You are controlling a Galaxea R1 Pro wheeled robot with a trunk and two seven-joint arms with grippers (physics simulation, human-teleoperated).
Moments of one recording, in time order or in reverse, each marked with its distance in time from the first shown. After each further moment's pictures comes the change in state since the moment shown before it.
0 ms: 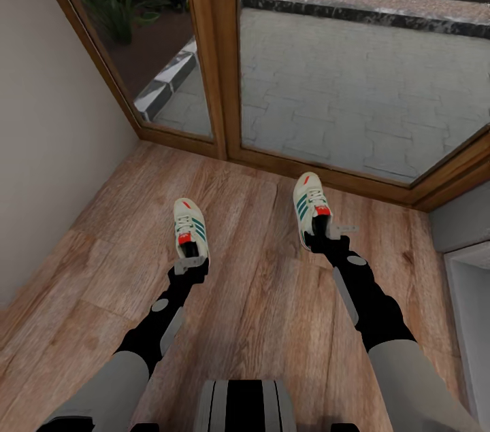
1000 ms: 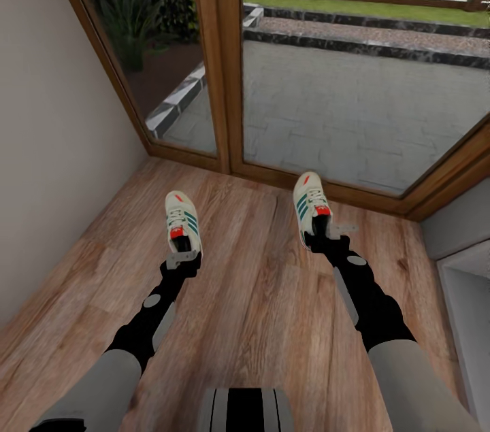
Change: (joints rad) left arm 0.003 0.034 0.000 -0.058 0.003 0.004 0.002; right arm 0.000 0.000 0.000 -0.001 -0.002 0.000 0.000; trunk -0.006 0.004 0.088
